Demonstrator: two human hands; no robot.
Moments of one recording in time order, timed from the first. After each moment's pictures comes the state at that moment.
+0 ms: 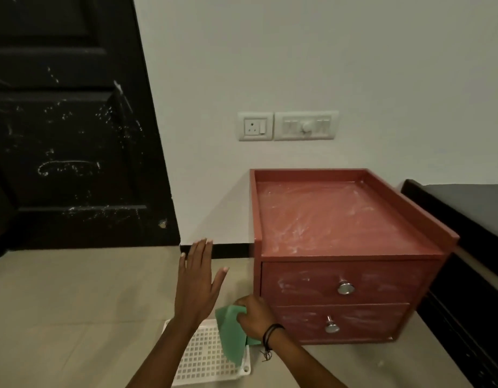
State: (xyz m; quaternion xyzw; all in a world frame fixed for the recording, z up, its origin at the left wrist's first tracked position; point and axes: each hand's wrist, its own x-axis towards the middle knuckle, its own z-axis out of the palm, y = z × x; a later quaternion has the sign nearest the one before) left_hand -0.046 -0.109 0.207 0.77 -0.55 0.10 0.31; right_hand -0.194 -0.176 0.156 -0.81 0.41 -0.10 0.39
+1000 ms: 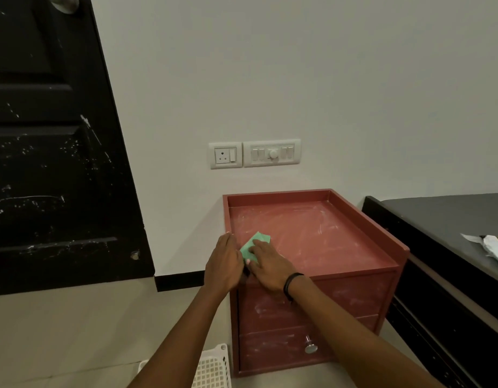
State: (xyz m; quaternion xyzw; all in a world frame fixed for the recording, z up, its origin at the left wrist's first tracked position) left_hand -0.105 -0.216 0.295 0.73 -0.60 -0.02 0.31; right_hand -0.250 -0.269 0.303 -0.90 0.40 -0.12 0.15
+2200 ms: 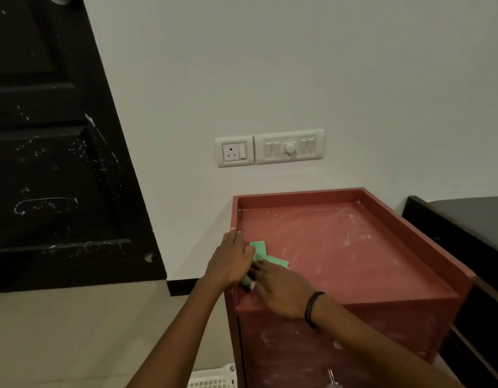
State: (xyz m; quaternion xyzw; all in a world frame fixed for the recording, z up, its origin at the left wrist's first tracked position) left_hand -0.094 -0.275 0.312 0.77 -0.58 -0.11 0.24; right_hand -0.253 -0.315 0.279 -0.95 0.24 -0.12 0.13
